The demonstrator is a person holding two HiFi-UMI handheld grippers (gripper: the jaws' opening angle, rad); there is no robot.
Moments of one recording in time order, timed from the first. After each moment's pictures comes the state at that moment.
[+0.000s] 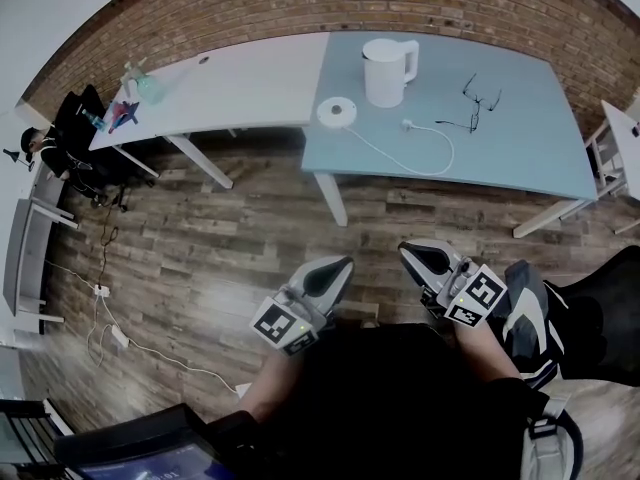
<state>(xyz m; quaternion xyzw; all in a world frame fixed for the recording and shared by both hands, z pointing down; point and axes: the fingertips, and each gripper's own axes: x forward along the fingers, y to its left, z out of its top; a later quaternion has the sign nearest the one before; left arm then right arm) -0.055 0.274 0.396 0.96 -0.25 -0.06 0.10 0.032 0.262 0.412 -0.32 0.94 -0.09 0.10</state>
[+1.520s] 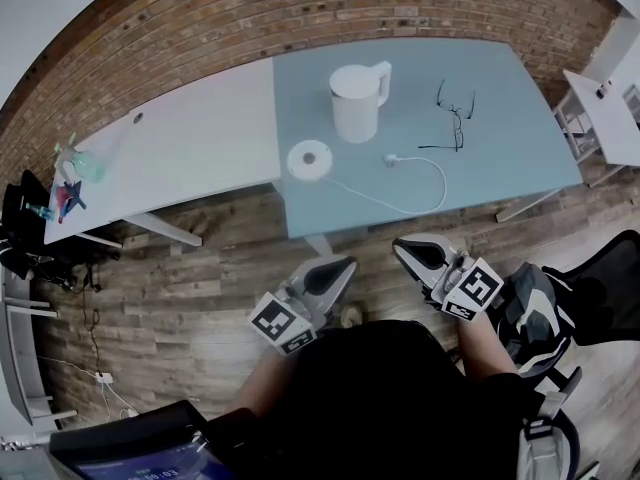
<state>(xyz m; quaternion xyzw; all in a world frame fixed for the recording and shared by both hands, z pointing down) -0.049 0.085 0.393 0.99 -0.09 -0.05 0.13 0.022 0.086 0.417 -0.43 0.90 -0.05 0.02</state>
